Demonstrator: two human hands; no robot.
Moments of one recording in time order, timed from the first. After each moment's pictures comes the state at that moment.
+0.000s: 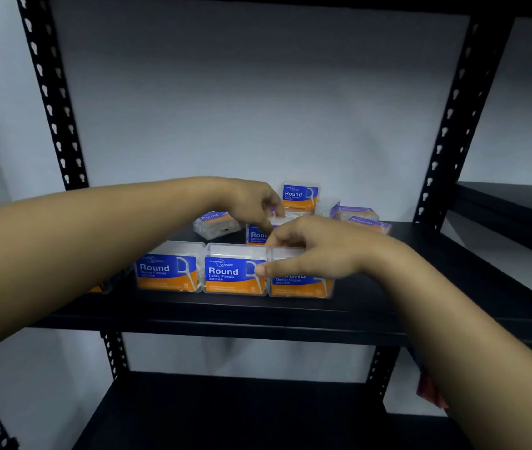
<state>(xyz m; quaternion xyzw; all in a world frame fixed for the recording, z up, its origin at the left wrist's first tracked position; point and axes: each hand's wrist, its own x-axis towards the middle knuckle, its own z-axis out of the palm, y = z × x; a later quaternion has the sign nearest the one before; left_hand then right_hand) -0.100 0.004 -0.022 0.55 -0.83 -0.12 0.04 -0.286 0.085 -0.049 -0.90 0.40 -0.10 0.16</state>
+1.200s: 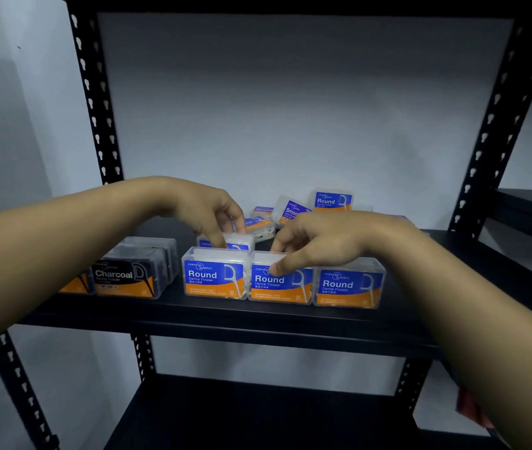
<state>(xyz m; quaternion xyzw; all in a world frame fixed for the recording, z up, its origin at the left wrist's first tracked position) 0.022 0.055 -0.012 0.58 -0.78 -0.23 0.00 -0.227 0.077 -0.021 -0.90 0.38 0.02 0.19</state>
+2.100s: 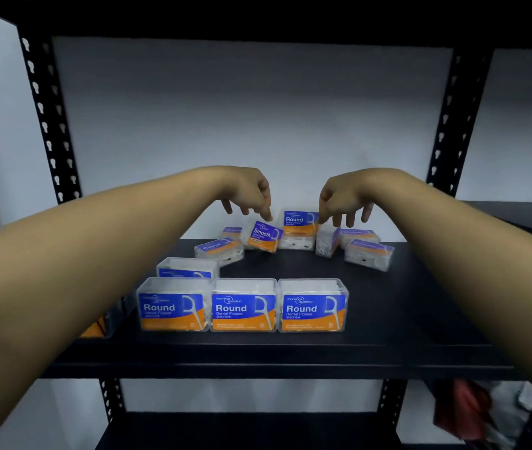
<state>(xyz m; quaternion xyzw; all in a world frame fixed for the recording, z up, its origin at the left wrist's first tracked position) -0.085 -0.020 0.034 0.63 -0.76 -0.12 0.09 -0.301 -0.027 0.039 -0.78 0.61 0.02 0.08</state>
